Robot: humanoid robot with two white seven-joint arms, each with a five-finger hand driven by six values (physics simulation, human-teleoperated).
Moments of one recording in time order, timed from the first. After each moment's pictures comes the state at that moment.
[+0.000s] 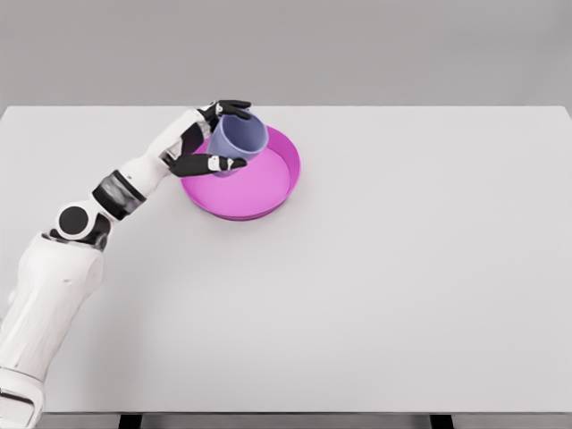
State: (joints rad) left arm -0.55 0.27 -0.36 -1.02 0.40 -0.48 -0.61; right arm -0.02 0.00 -0.11 0.15 0.07 -0.19 0.17
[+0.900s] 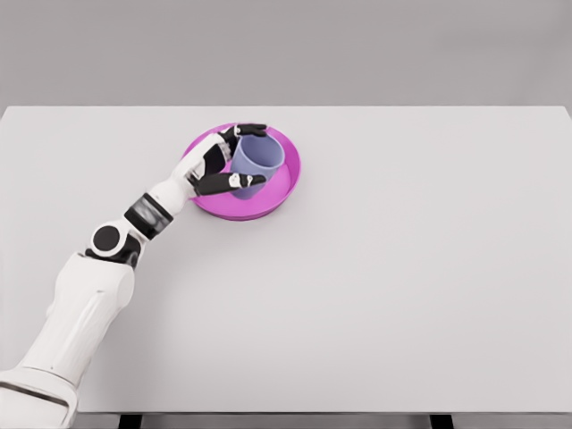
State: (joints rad) left arm -0.54 0.16 -0.36 -0.86 0.44 -0.48 -0.61; right arm -0.02 0.00 -0.11 0.15 0.07 -0.19 0.17
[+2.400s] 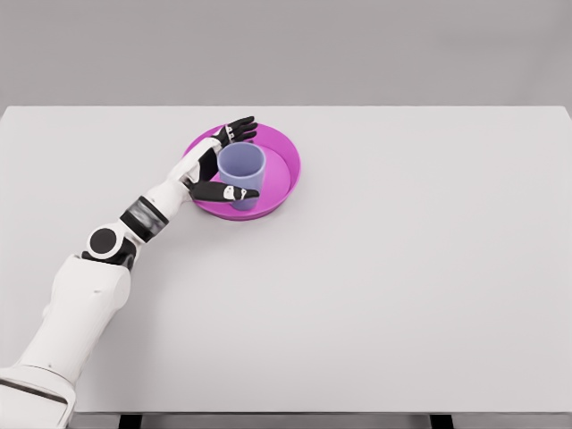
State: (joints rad) left arm -0.55 0.17 -0.36 -0.81 0.43 -0.51 -0.61; right arm -0.02 0.00 -0.11 0.15 0.07 -0.19 0.17
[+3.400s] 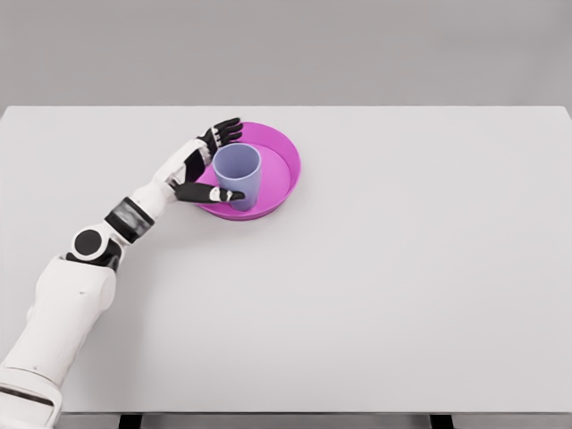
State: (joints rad) left arm -0.54 0.22 -0.36 -0.81 0.43 -0.52 -0.61; right arm -0.02 0.00 -0.11 0.15 0.07 -0.19 0.17
